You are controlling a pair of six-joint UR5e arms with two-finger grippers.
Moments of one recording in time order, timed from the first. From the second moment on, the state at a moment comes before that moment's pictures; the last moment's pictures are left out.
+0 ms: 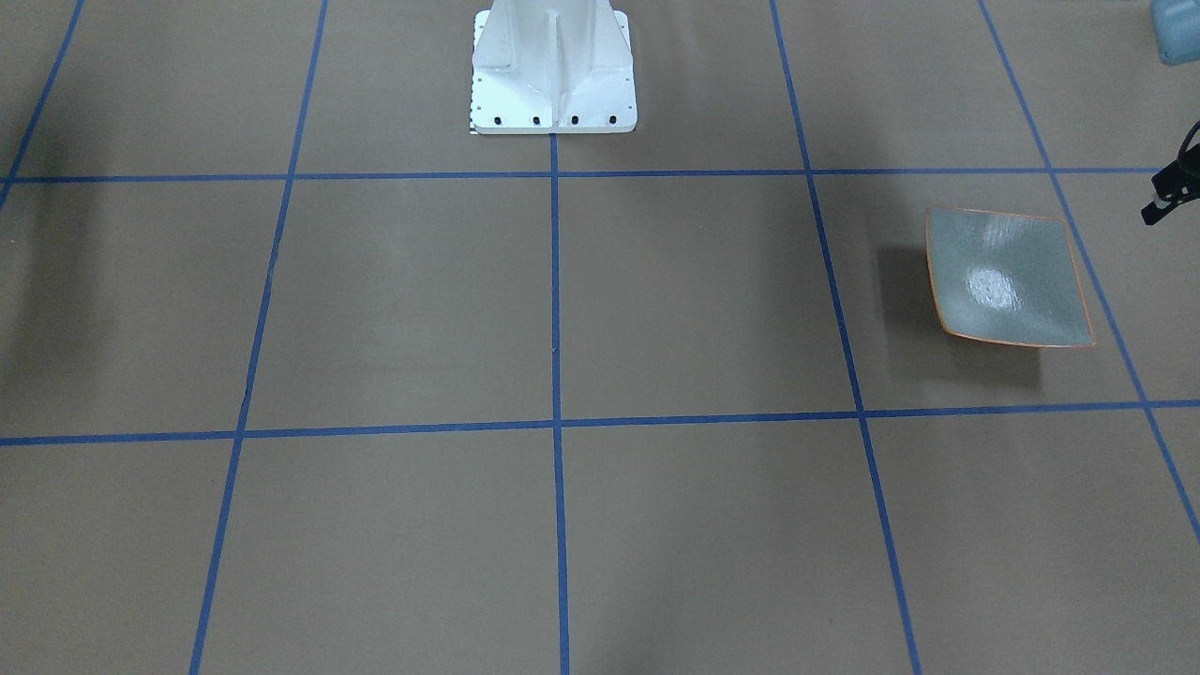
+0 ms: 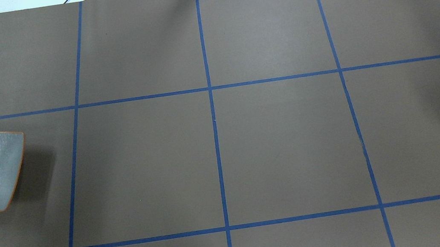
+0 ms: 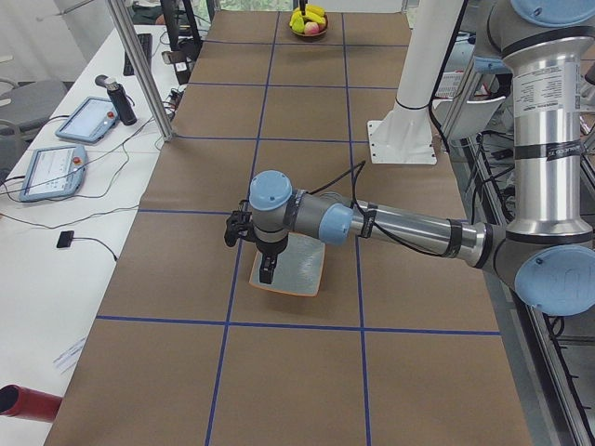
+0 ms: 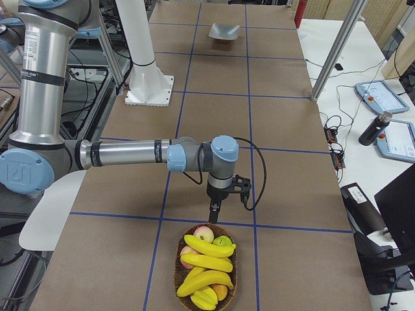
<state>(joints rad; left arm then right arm) -1.41 -1.45 -1.87 -1.68 -2.36 -0.18 1.41 -1.74 1.79 -1.58 2.10 0.31</state>
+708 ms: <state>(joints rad) -1.41 -1.45 -1.87 -1.68 -2.36 -0.18 1.39 -1.77 1.70 -1.46 2.06 0.46</state>
